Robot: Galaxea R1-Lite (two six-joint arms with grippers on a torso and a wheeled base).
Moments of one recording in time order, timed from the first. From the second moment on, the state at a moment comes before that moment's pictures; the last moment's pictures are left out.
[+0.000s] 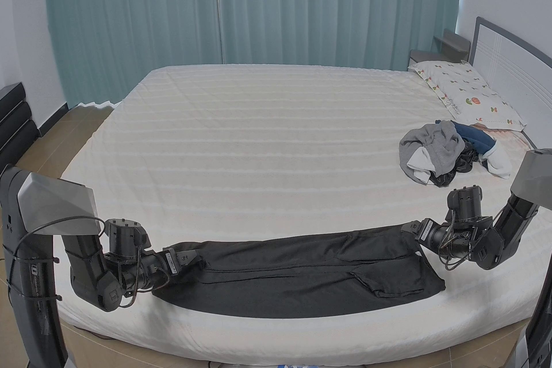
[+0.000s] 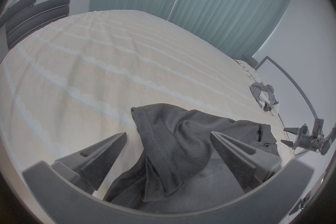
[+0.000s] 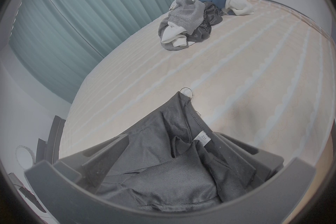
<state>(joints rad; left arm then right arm) -0.15 2.31 -0.43 -1.23 -0.10 -0.46 0.15 2.13 -0.59 -0.84 -0.05 0.66</state>
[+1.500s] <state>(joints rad) -0.07 2.29 -0.42 -1.25 -0.08 -0.38 0.14 2.10 -0.58 -0.84 -0.05 0.66</state>
